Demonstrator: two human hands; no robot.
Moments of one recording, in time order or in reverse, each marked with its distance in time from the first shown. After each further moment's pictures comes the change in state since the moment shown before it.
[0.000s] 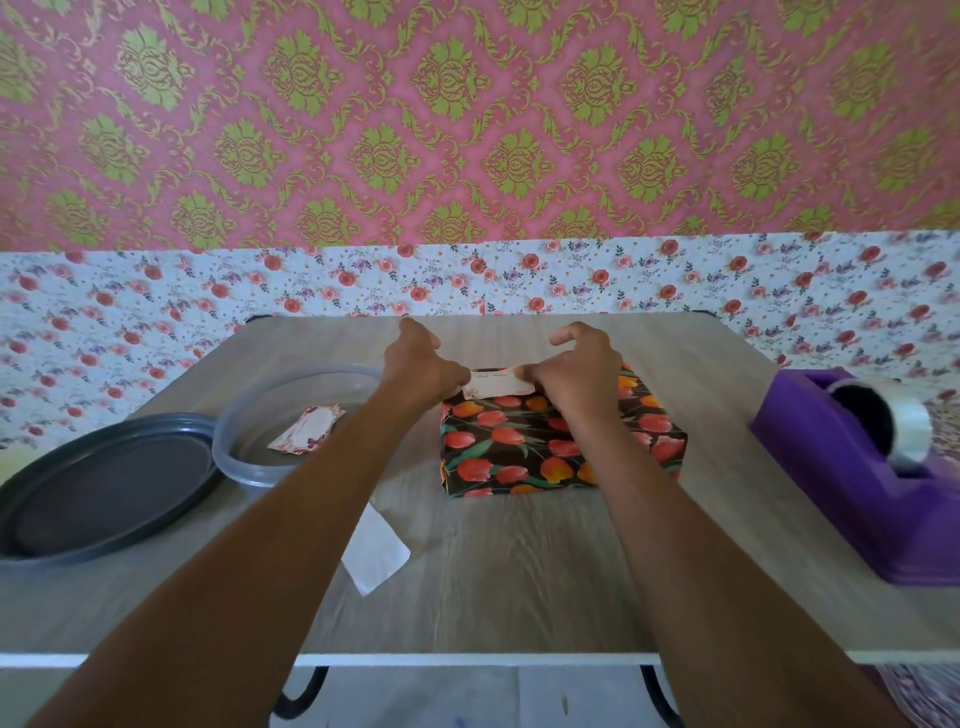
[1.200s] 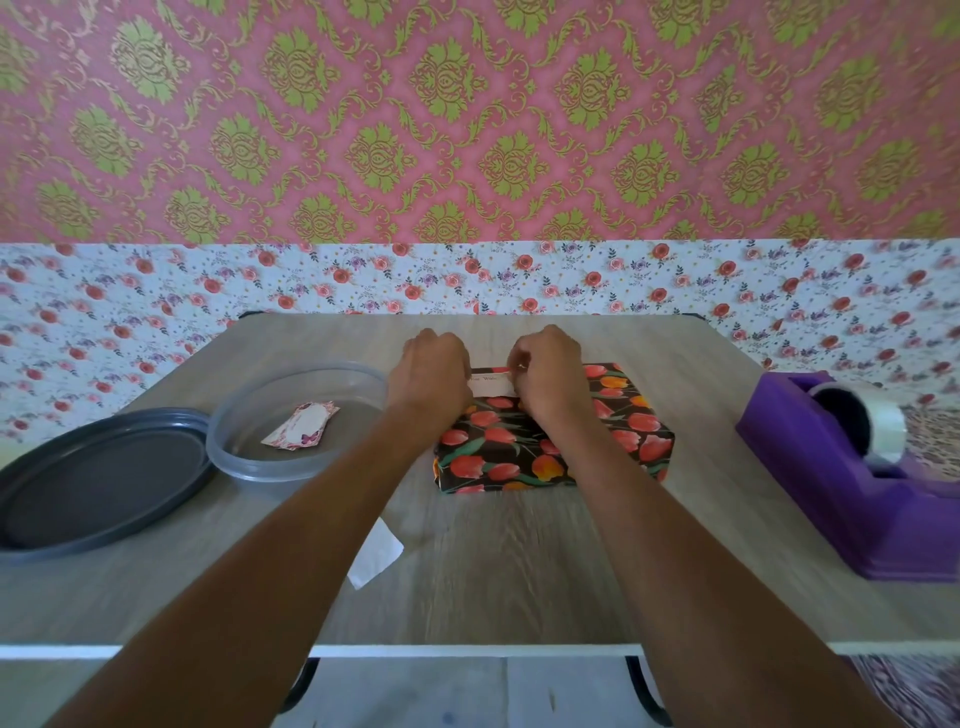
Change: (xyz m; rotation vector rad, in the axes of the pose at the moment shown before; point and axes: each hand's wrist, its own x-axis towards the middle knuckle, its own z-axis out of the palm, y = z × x) left_hand -0.014 0.000 0.014 0.538 0.089 0.329; right_hand 0.008 0.001 0.016 -0.473 -0.109 -0.363
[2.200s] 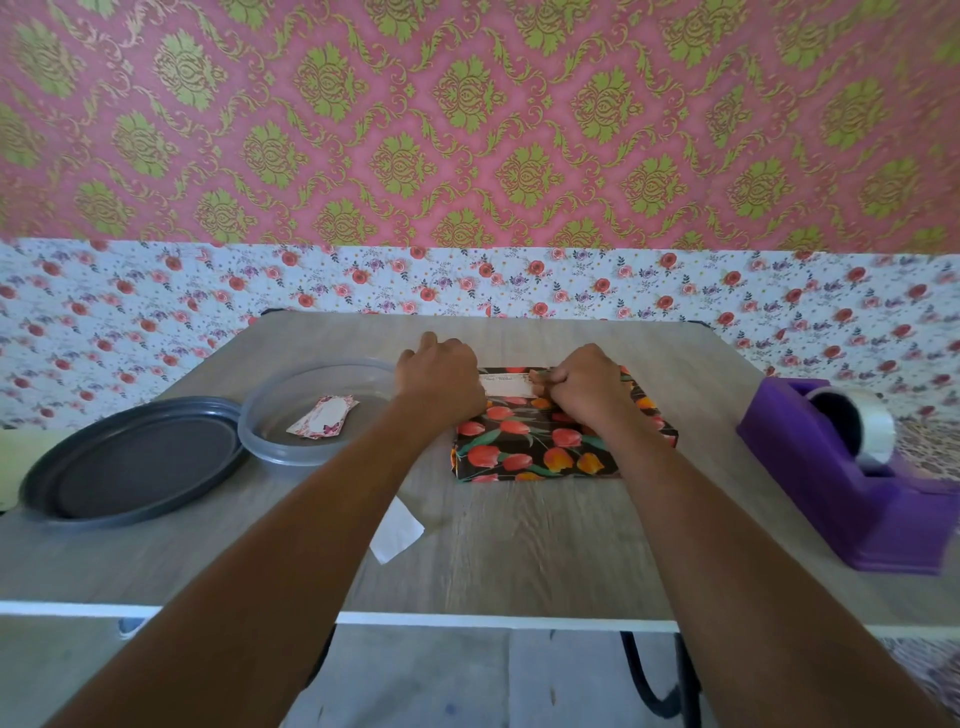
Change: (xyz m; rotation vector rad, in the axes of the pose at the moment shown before) left_hand -0.017 -0.001 -0.022 0.295 -0.107 0.095; right_hand 0.002 0.030 -0.011 -0.103 -0.255 0.101
